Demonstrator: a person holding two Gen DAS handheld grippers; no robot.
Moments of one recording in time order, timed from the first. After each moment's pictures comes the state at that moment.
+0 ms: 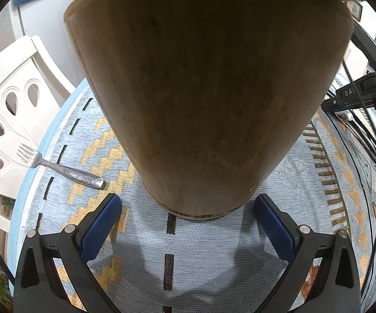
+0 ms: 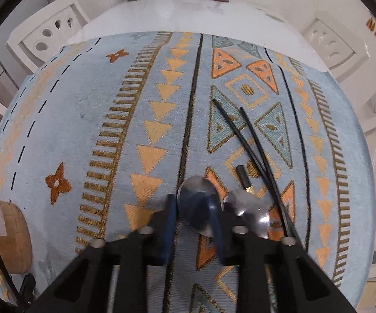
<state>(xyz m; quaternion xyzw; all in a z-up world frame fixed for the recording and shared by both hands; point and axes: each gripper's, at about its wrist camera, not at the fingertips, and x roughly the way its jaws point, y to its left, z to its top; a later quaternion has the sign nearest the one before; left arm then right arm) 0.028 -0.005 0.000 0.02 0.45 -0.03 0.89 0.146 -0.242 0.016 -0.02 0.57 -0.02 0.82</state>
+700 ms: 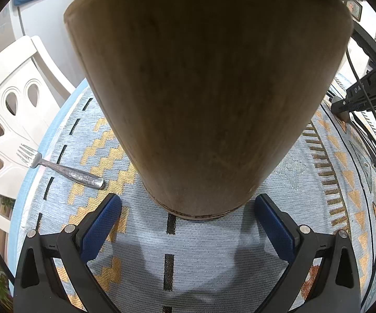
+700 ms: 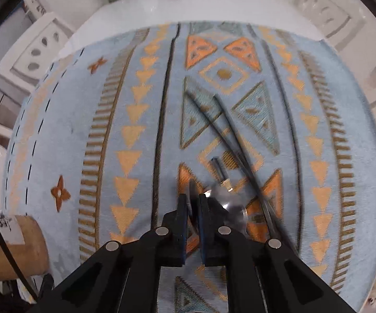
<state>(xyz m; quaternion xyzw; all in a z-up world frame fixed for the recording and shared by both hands) 0.027 -0.006 0.001 0.02 0.45 -0.03 0.89 0.154 -0.277 0.018 0.05 0.60 -0.01 0.80</state>
